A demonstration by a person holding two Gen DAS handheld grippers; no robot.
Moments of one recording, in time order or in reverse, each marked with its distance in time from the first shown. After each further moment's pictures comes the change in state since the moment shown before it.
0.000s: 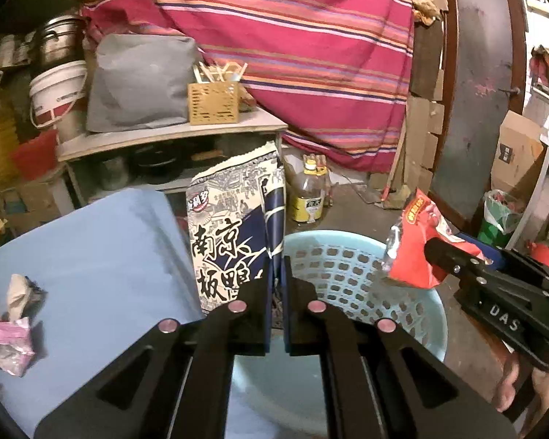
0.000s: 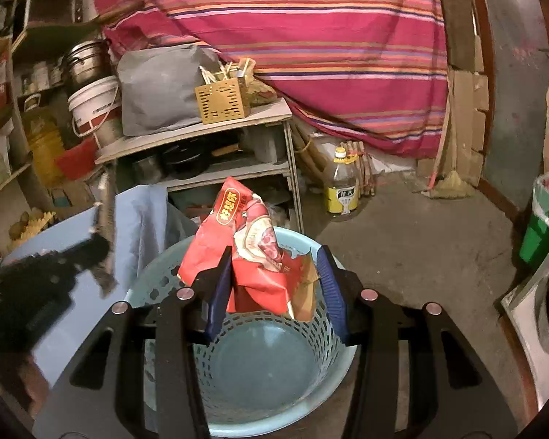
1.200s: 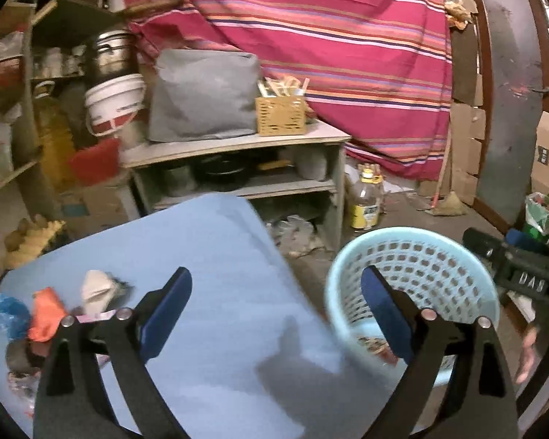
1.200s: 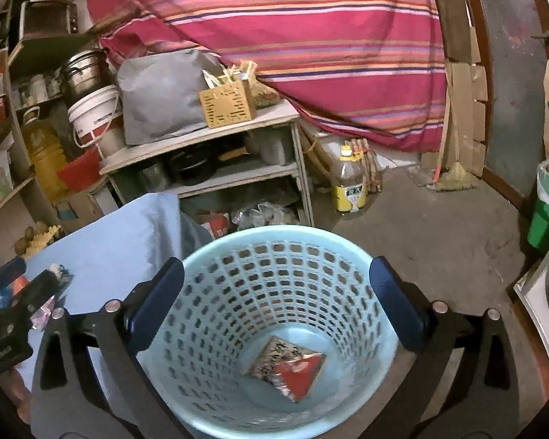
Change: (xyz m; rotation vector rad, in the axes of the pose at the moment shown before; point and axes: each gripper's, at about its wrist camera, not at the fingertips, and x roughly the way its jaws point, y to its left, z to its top) left arm -0.072 0.076 -0.024 0.000 -0.055 0.233; right arm 0.002 0.033 0.001 0.037 -0.020 0.017
